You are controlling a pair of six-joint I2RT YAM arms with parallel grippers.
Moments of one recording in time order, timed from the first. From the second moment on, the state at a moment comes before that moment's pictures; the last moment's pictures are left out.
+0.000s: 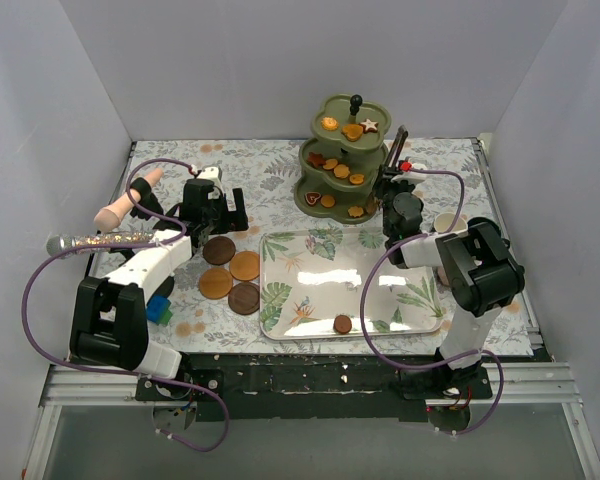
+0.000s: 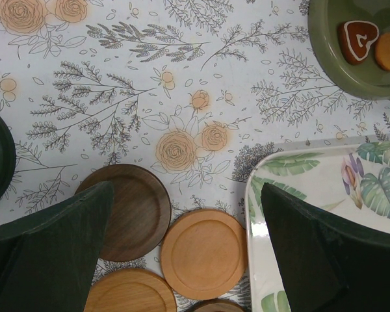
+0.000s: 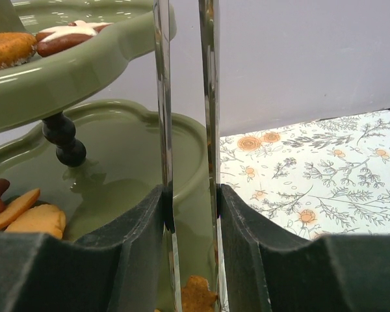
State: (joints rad) left arm -0.24 1.44 0.92 -0.13 -0.03 -0.28; right arm 0.39 1.80 0.77 1.22 0.43 0.11
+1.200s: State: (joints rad) left arm -0.24 1.45 0.93 -0.14 -0.03 -0.28; right arm 0.40 1.77 0.71 1.22 0.43 0.11
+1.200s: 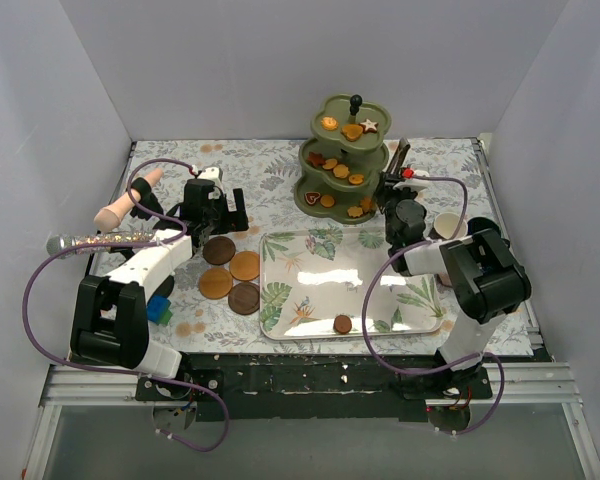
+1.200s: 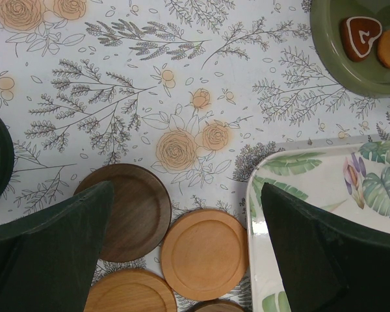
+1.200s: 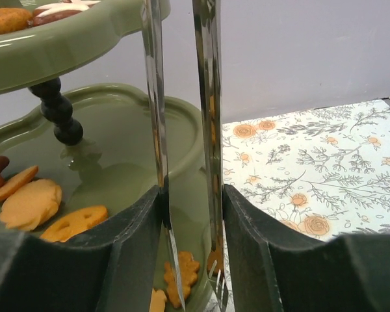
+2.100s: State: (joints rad) left arm -0.24 1.38 0.93 -0.13 -0.01 -0.29; right arm 0.92 0.99 0.47 0.82 0.59 0.05
